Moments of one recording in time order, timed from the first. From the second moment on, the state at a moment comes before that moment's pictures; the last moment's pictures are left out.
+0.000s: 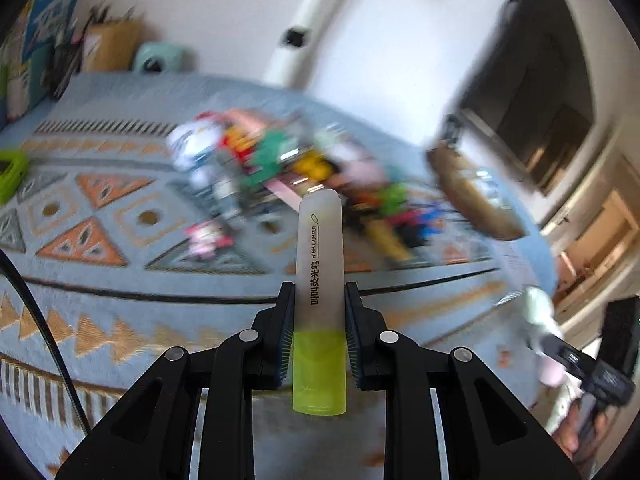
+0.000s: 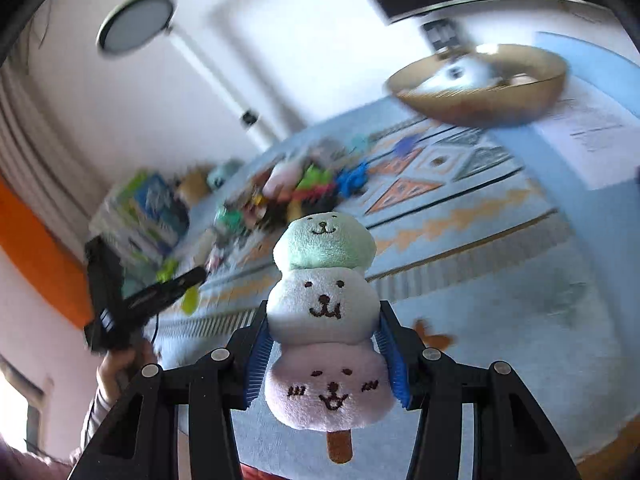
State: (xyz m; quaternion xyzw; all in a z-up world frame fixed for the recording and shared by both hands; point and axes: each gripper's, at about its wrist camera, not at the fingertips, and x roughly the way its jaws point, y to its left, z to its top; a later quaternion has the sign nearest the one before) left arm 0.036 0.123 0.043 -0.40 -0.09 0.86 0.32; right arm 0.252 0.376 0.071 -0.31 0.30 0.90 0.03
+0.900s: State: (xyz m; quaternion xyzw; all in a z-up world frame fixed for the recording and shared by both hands) left arm -0.100 0.445 0.103 -0.42 -0.20 0.73 0.51; right arm 0.153 0.585 0.170 -0.15 0.29 0.88 0.34
